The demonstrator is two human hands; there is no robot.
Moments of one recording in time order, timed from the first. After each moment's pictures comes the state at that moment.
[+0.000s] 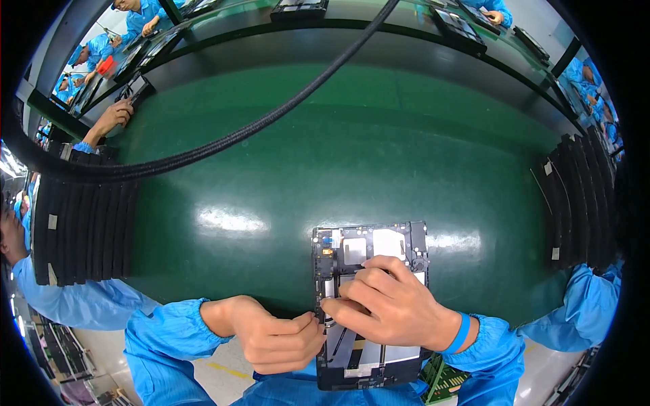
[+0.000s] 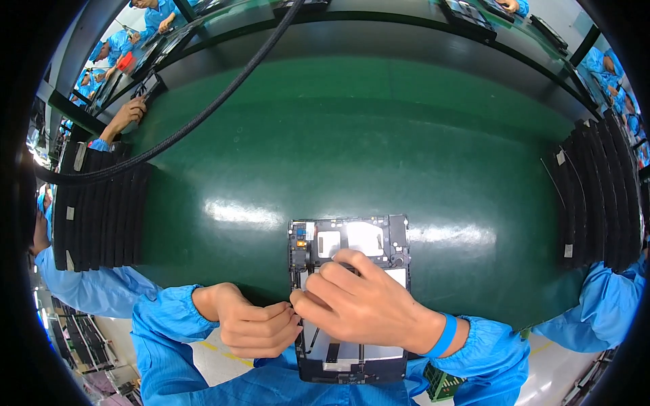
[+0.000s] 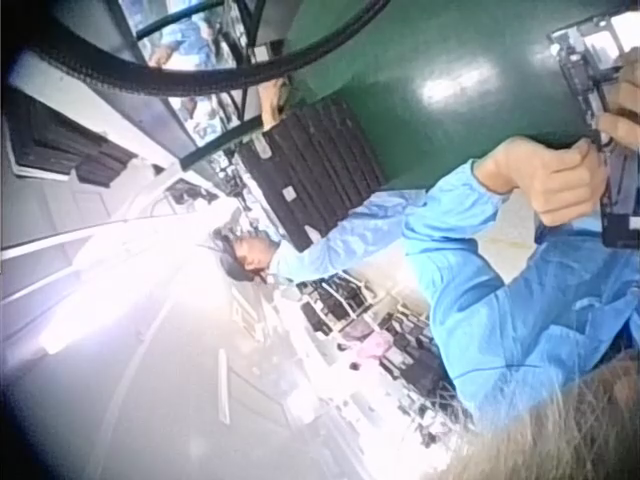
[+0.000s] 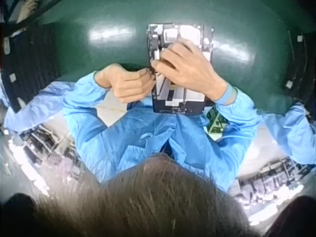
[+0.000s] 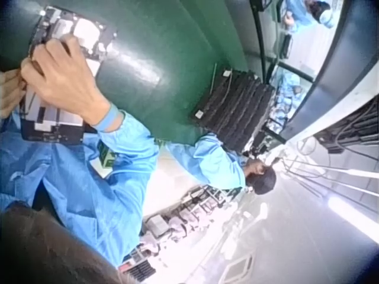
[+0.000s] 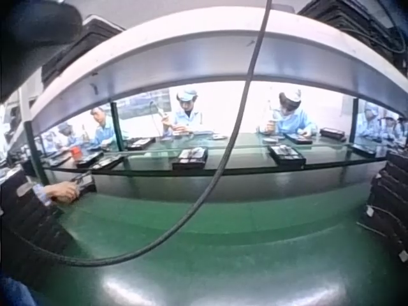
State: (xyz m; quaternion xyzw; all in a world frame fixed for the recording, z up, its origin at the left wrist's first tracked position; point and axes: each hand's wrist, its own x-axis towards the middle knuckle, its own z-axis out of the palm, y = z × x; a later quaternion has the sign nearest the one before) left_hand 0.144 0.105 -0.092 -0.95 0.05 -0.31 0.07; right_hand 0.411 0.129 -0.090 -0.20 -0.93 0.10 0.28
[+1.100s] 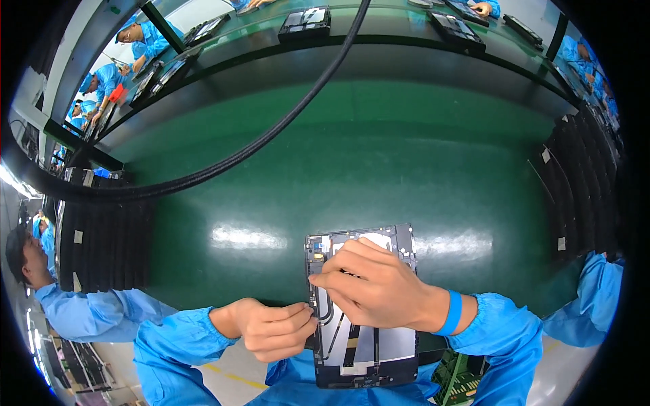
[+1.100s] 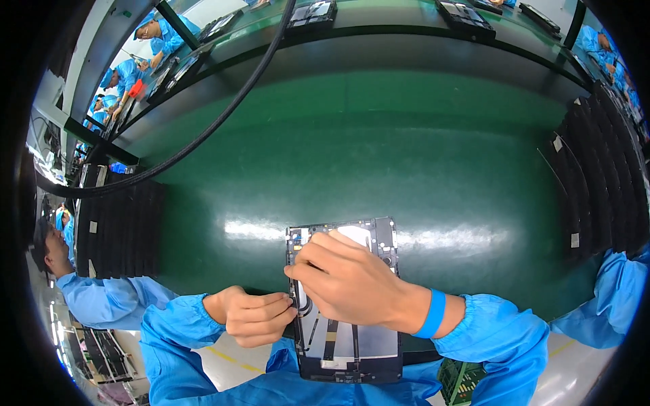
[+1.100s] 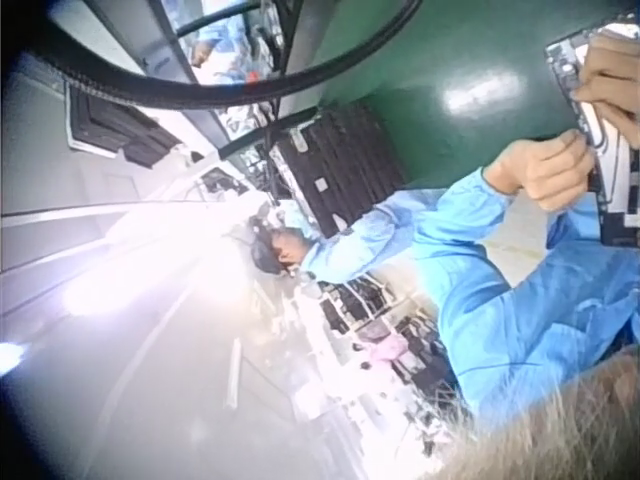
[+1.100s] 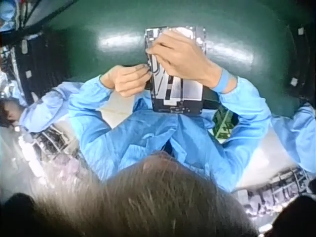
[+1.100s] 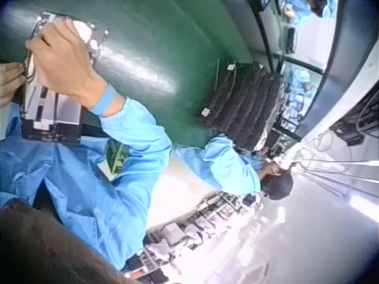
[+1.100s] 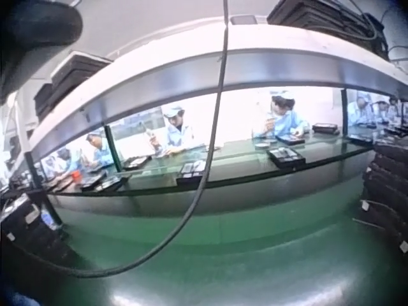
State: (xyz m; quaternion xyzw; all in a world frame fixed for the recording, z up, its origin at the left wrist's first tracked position) left_hand 0.136 0.101 -0.094 -0.96 -0.01 -0.28 0.05; right_hand 0.396 0.156 -0.109 -0.18 -0.84 0.30 0.42
